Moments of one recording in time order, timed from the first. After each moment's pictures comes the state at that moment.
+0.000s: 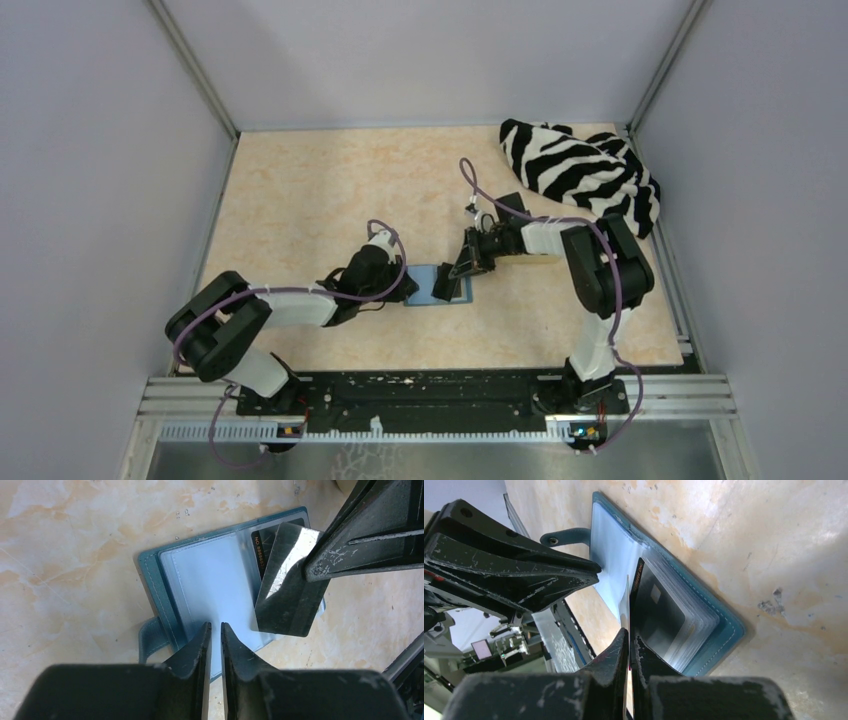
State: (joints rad) left arm -0.77 1.51 0.50 0.40 -0.03 -0.68; right arm 0.36 1.84 0.92 -0.13 -0.88 0.38
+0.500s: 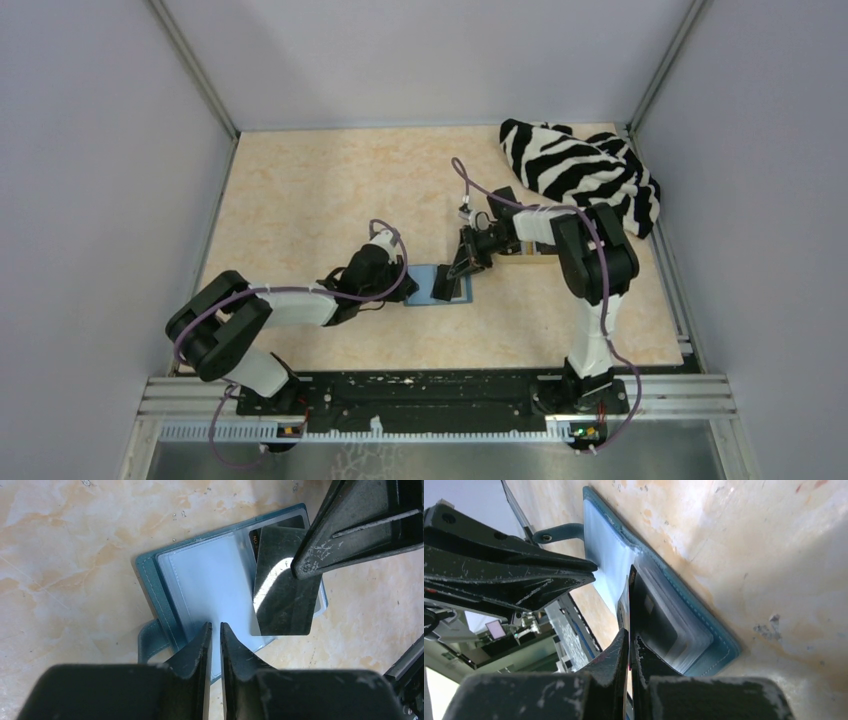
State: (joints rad) left arm -0.77 1.52 0.50 0.40 -0.02 -0.65; right arm 0.37 1.94 1.05 -0.31 -0.92 0.30
